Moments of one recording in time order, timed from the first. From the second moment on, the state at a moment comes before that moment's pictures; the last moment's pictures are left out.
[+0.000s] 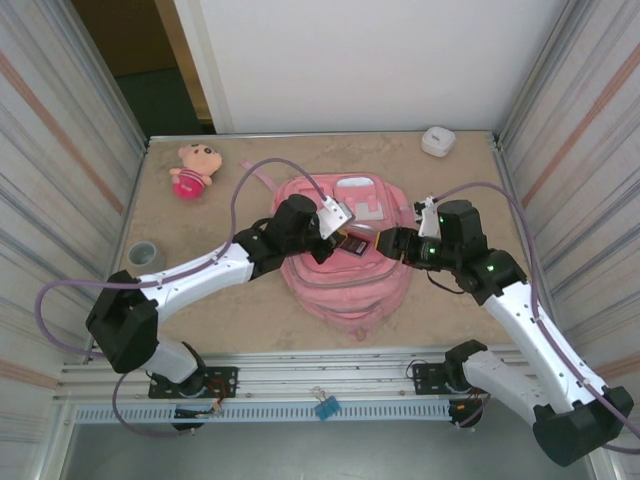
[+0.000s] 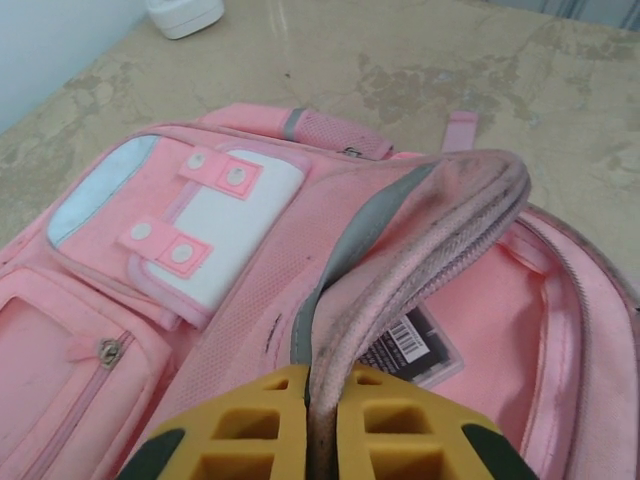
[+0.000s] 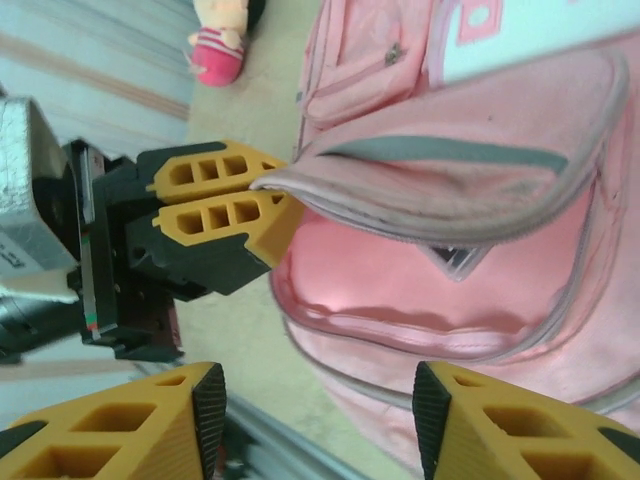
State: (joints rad) left arm -0.83 1.48 1.06 -0.13 0.11 0.18; right arm 0.43 0.89 0.91 -0.66 -0.40 0.66
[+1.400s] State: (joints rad) left arm -0.41 1.41 0.80 -0.43 0.46 0.84; right arm 0.81 1.29 0.86 -0.42 -0.09 -0.78
